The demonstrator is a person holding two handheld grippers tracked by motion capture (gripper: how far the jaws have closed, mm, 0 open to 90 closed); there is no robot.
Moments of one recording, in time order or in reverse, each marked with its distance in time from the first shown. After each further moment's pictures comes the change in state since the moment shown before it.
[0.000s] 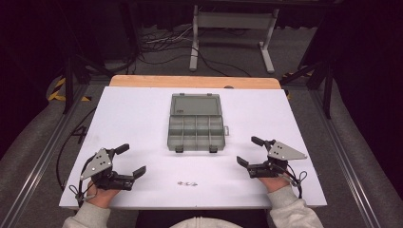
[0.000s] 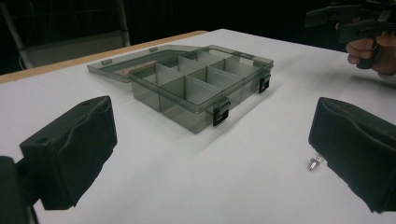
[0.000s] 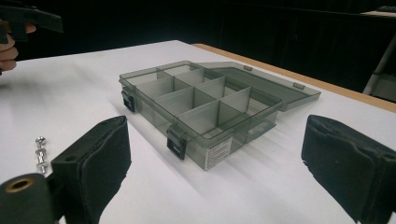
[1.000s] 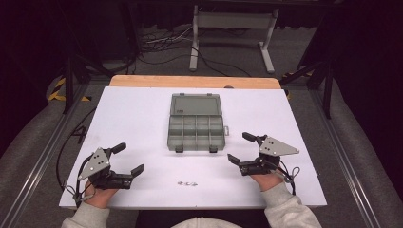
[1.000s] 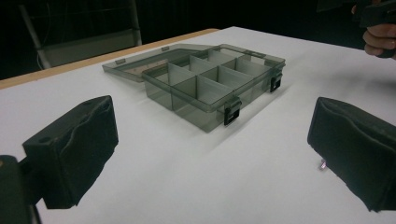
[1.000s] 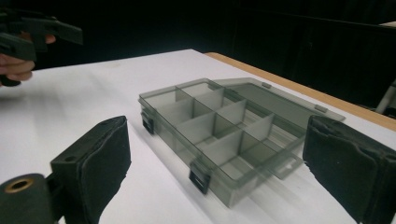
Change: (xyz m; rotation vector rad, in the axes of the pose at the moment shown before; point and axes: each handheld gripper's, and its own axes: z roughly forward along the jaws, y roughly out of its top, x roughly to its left) left arm 0.000 0.004 -0.004 0.018 0.045 -0.006; right arm 0.018 0.031 0.019 -0.002 0.050 -0.025
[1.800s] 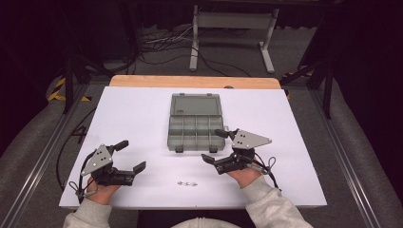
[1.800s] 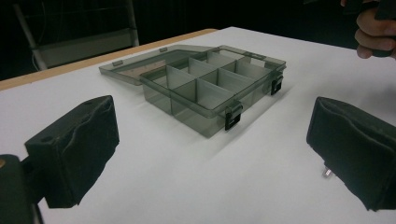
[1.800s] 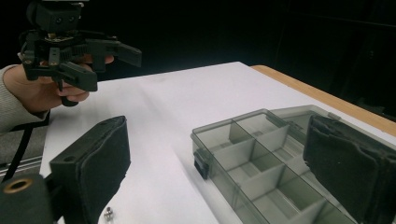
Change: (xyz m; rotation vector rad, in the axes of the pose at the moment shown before) left arm 0.004 0.004 0.008 0.002 -0.014 0.000; right arm 0.033 0.036 0.055 0.002 0.165 -0.027
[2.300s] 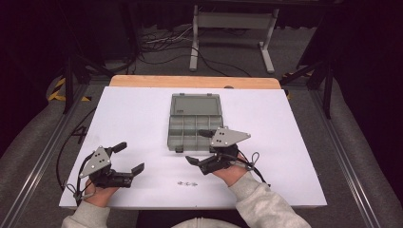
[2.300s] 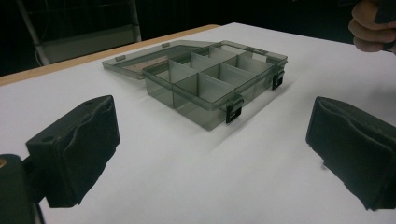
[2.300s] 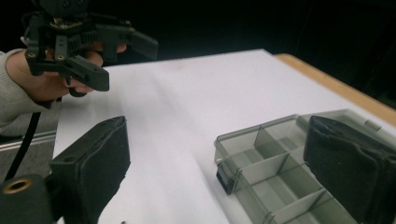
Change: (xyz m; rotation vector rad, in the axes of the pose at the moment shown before) left arm -0.002 -0.003 -0.006 0.009 0.014 0.000; right arm 0.017 0.022 0.036 0.117 0.061 -0.036
